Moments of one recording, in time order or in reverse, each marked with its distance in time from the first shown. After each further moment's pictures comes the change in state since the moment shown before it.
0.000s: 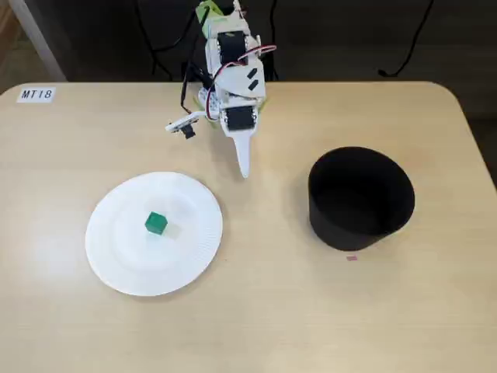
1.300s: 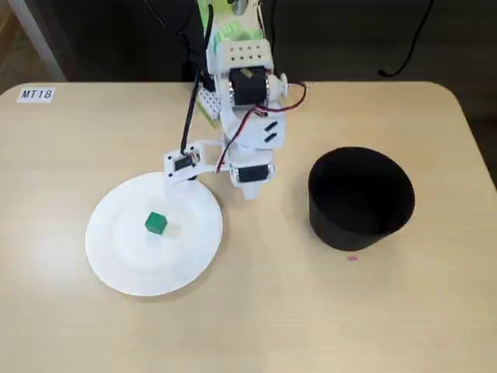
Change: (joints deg) arm 2.5 -97.6 -69.9 8.9 -1.1
